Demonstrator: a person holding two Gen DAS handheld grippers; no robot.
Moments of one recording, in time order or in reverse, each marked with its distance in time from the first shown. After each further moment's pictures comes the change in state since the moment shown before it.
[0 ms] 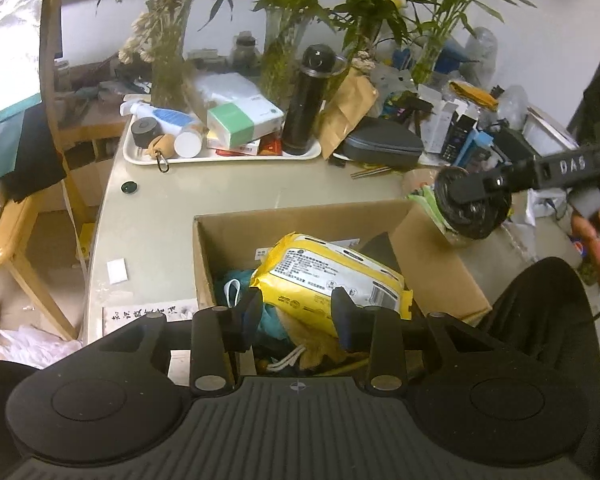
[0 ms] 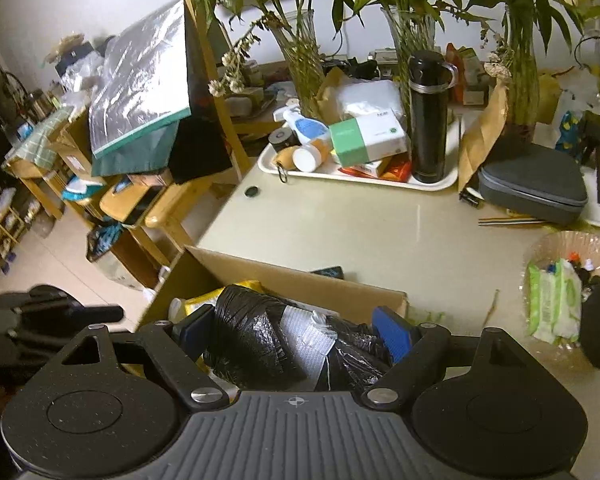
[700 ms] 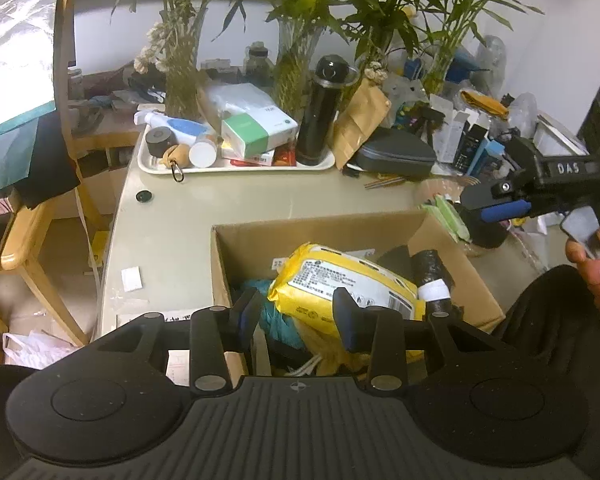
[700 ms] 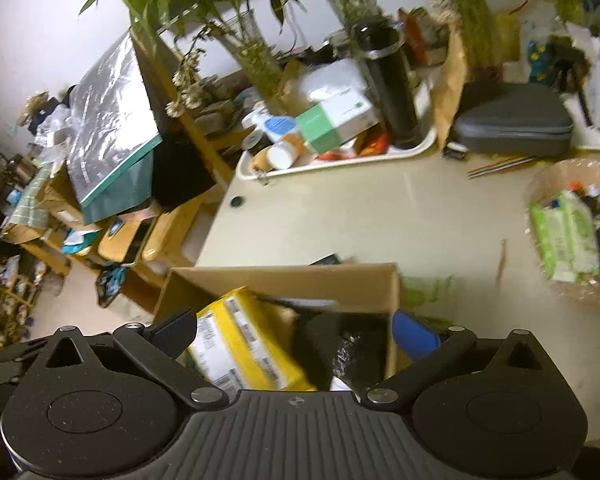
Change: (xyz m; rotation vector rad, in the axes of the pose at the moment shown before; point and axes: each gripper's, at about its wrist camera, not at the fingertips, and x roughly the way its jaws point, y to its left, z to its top) left arm -0.004 0.006 0.002 -0.007 -0.043 0.038; right arm 0.013 -0.034 -0.014 0.222 -0.020 0.009
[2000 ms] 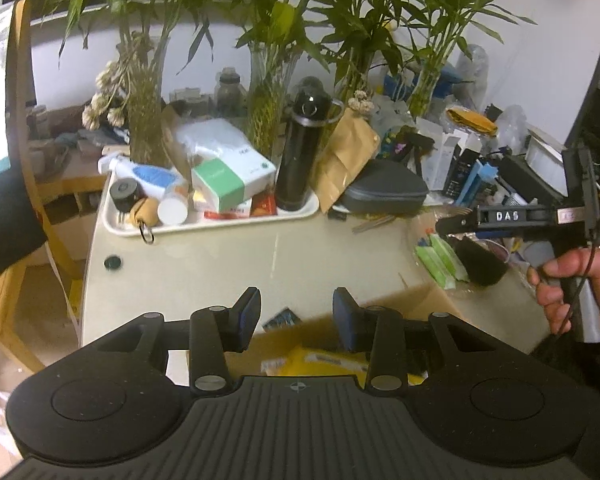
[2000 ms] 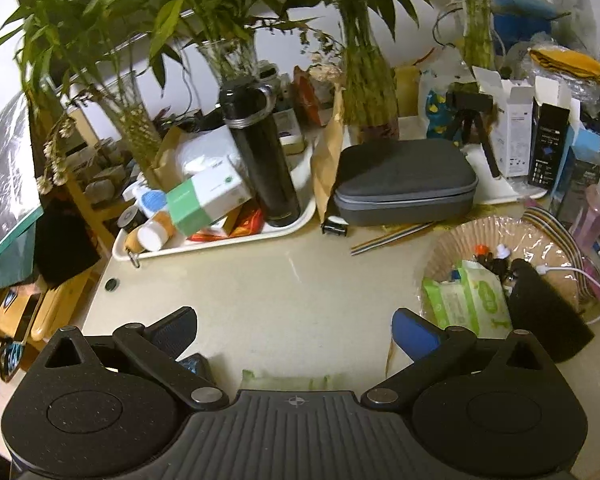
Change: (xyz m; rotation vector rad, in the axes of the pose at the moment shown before) left arm 0.048 0.002 0.070 0.069 -0.059 -0.060; right arm 0.034 -0.071 0.045 0.055 -0.195 -0.287
